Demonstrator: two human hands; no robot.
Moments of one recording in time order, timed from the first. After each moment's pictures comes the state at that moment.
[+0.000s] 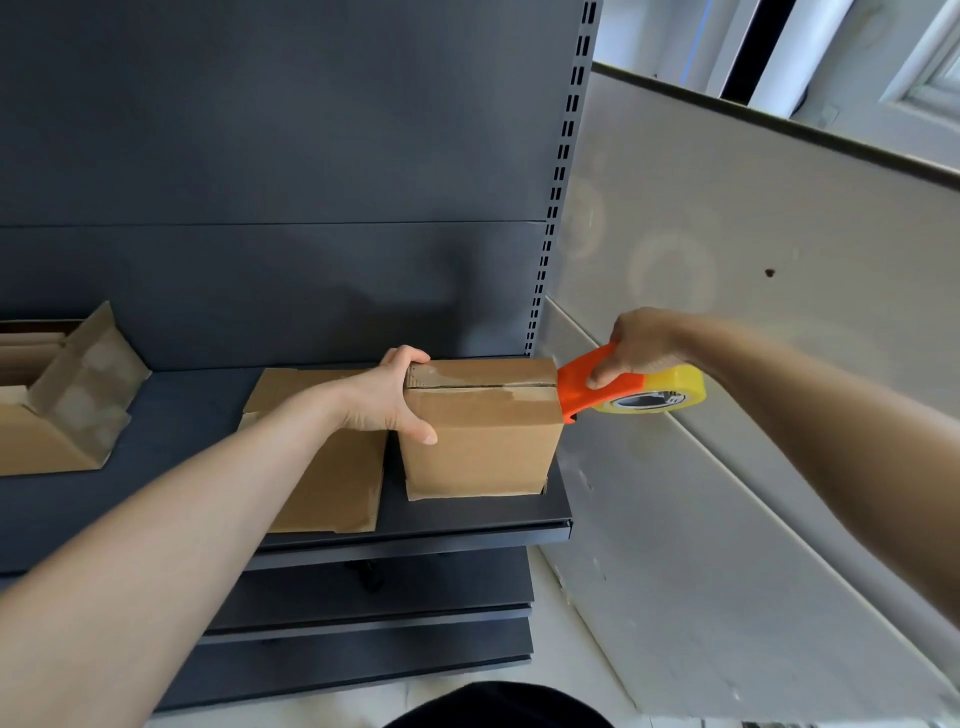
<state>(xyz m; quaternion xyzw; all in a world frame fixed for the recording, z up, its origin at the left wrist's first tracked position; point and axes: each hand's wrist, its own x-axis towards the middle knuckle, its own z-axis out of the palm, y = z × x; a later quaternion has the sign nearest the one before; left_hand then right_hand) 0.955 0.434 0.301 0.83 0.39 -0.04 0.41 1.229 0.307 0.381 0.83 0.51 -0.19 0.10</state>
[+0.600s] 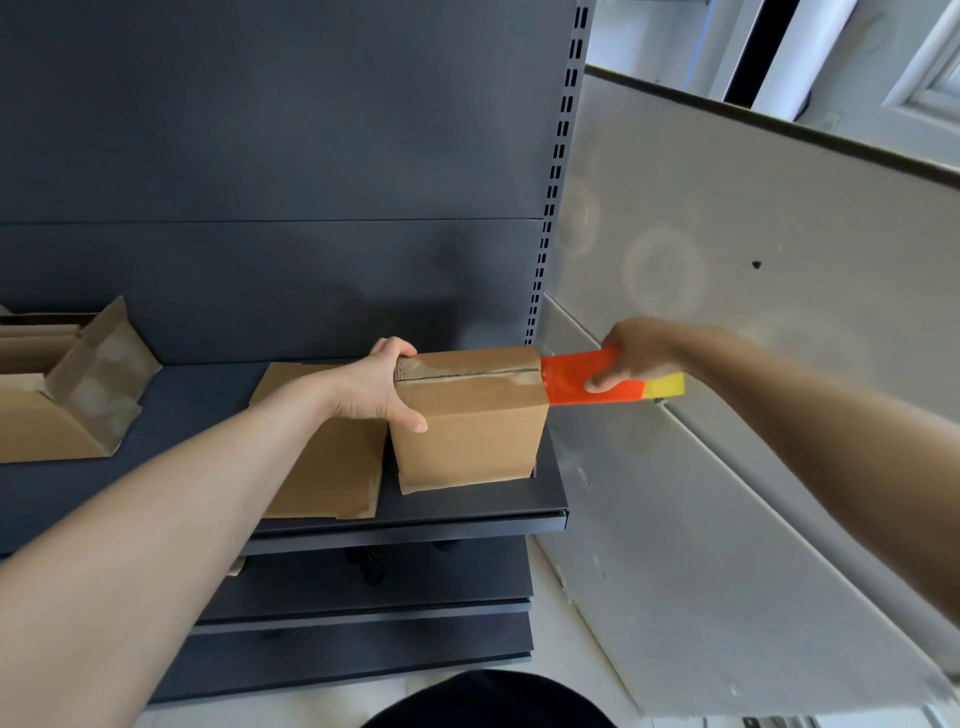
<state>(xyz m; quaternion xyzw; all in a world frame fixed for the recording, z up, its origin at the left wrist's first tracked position) 0.947 0.428 0.307 0.83 0.41 -0.03 0.38 1.236 0.292 0.364 0.81 0.55 -0.19 0.09</state>
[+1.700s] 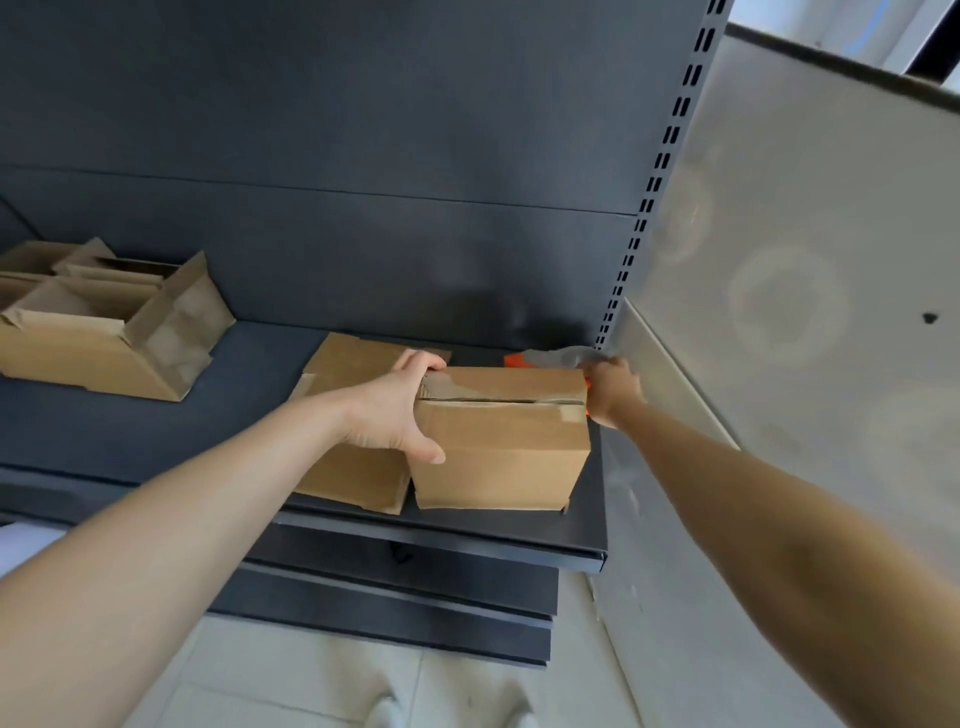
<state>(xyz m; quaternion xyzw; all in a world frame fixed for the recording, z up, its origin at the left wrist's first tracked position) 0.931 0.407 0.313 0.81 0.45 -0.06 0.38 1.217 0.390 0.226 0.81 0.56 -0.19 -0.06</state>
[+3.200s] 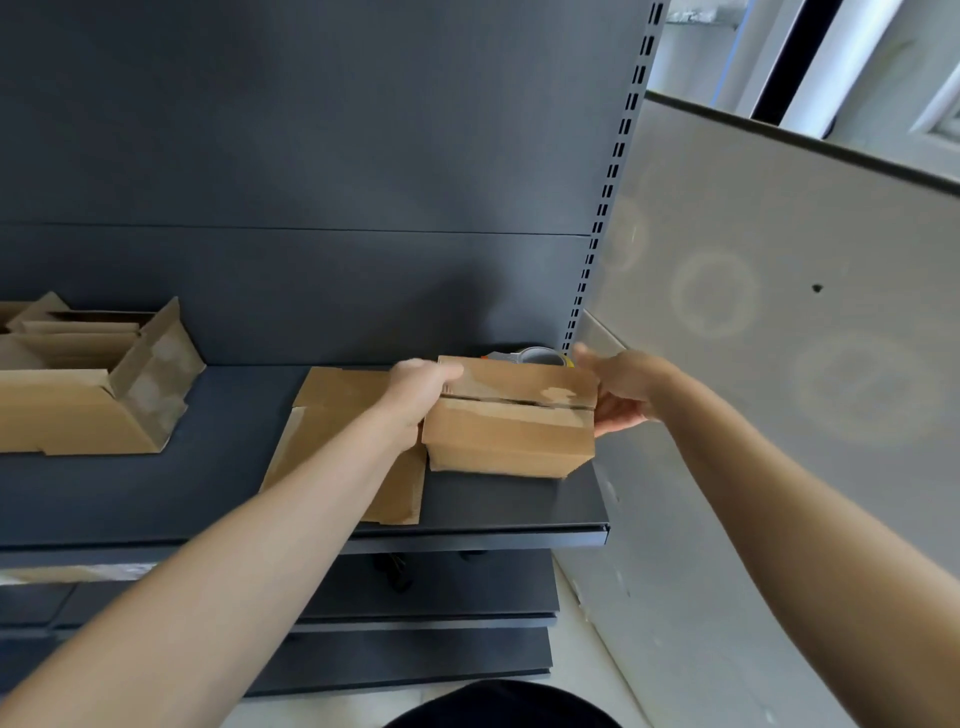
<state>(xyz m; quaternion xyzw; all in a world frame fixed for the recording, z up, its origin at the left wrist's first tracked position) 0.947 0.401 0.312 0.53 0.55 0.26 0.60 1.148 0.310 0.355 0.79 0.23 -0.49 -0.30</state>
